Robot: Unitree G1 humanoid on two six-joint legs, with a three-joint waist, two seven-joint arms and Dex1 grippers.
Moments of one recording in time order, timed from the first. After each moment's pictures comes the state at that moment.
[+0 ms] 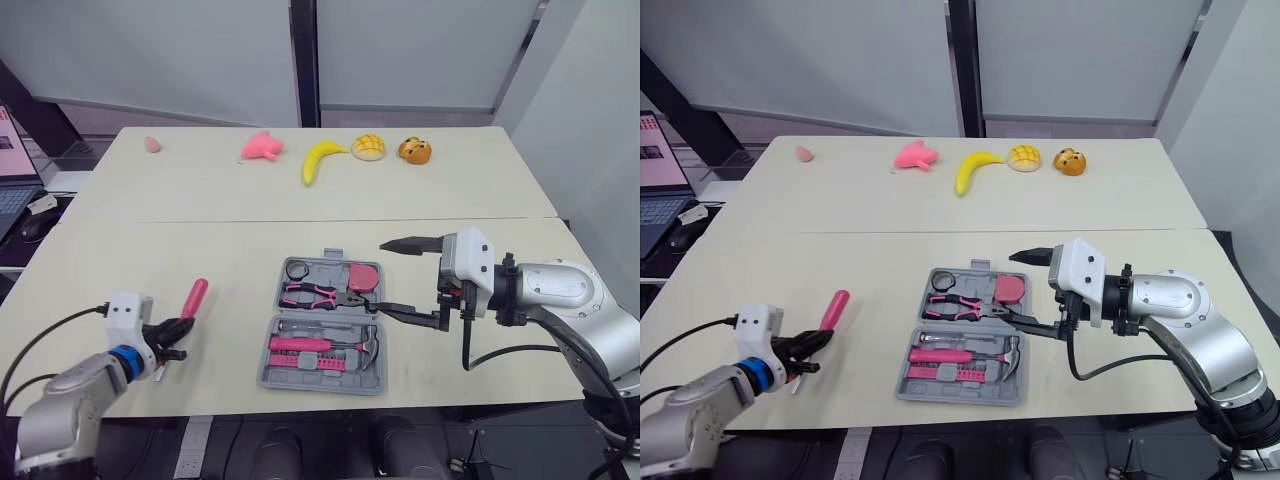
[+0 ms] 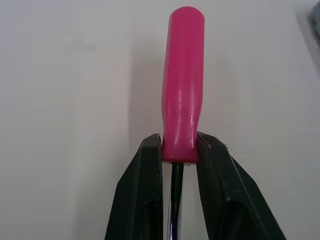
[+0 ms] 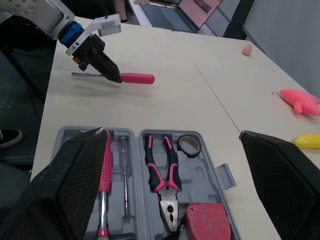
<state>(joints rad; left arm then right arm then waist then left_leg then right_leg) 0.09 0.55 0.40 -0.10 -0.45 0.70 -0.53 -0.36 -0.73 0.10 -0.57 0.45 0.51 0.91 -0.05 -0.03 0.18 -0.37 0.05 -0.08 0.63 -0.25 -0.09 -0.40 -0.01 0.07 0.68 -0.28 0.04</state>
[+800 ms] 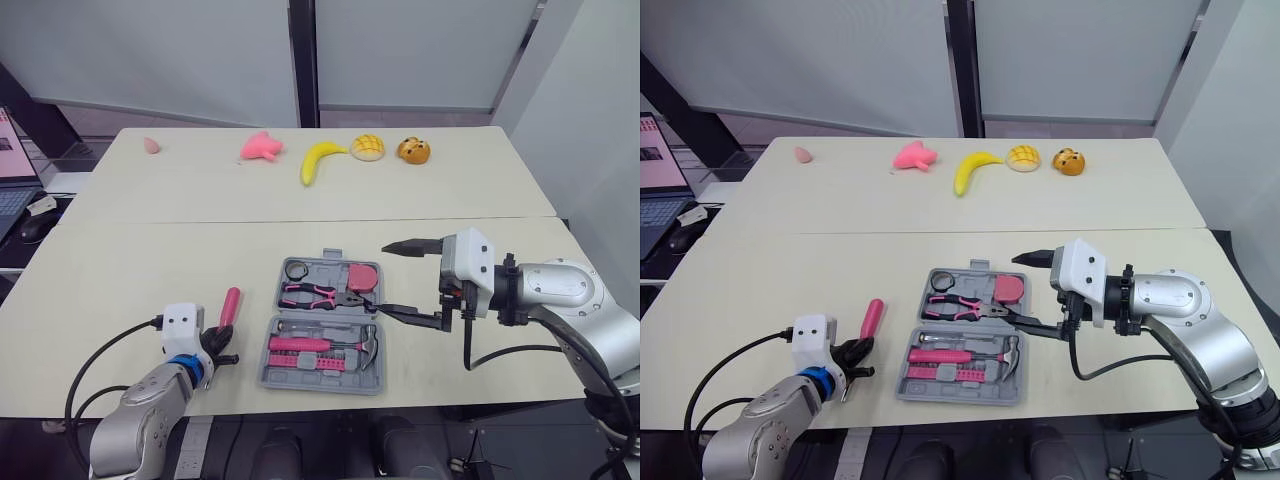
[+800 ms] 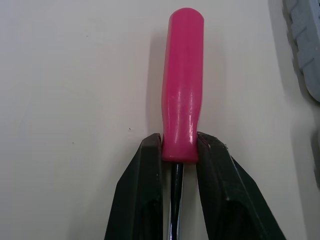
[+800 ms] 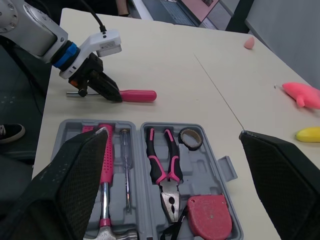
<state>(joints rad) 0.12 0.31 0.27 -0.32 -0.38 0.80 -0.19 -0.36 -0.74 0.10 -0.55 0.43 0.50 0.94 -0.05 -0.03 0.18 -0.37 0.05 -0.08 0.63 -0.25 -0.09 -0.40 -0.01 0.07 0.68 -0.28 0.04</state>
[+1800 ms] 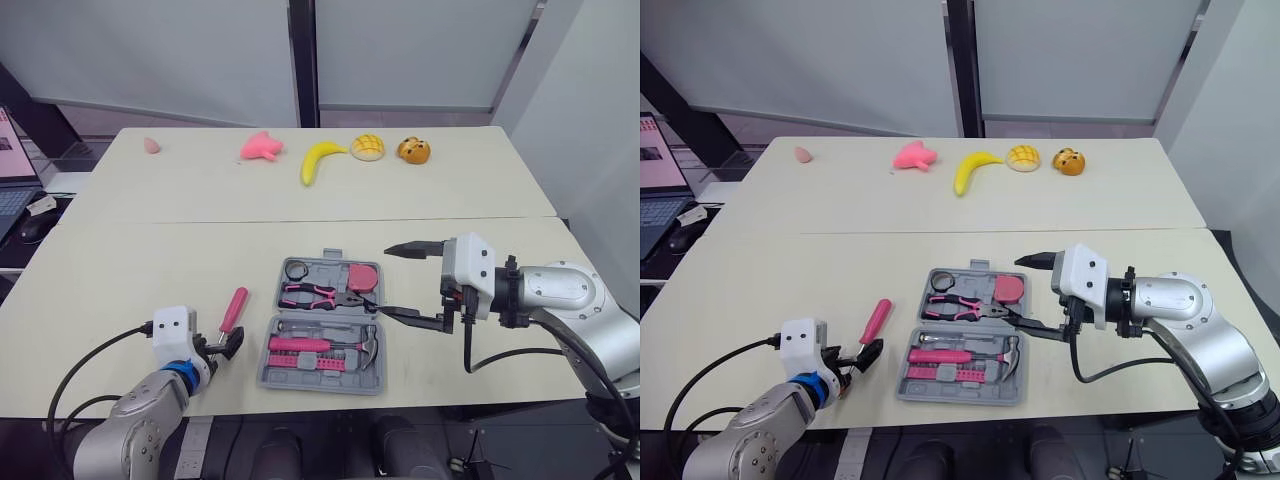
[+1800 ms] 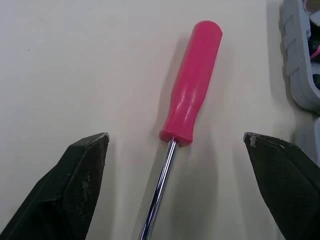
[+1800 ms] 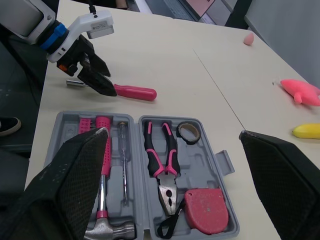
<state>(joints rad) 0.18 0.31 0.32 -0.48 -0.44 0.92 -0.16 -0.34 -0.74 0.10 -0.55 0.41 0.48 0.94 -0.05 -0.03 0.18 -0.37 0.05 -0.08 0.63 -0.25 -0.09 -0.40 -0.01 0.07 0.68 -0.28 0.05</state>
